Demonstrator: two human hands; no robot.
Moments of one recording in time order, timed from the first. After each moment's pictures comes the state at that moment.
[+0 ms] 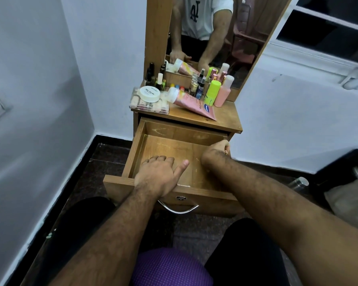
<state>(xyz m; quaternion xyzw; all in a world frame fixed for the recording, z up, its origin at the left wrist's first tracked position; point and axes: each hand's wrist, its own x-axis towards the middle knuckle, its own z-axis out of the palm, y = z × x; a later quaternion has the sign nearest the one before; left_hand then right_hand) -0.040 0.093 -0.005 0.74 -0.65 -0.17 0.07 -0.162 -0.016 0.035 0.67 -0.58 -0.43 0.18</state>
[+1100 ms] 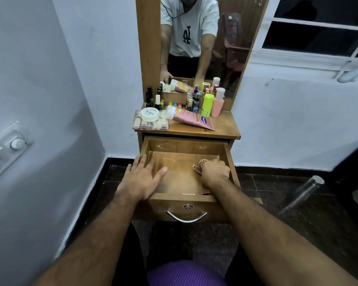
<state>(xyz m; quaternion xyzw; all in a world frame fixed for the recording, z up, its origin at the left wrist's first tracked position) 0.022 0.092 -0.007 0.77 -0.63 -0.14 0.05 -0.183 -0.006 -0.007 0.77 -0.63 -0.09 0.01</state>
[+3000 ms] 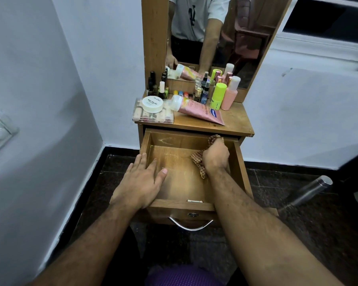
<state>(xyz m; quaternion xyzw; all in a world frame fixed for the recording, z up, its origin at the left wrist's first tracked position) 0.024 0.095 -0.011 0.76 -0.62 -0.19 0.07 -0.143 -0.036 0.014 0.61 -0.72 0.22 -0.23</state>
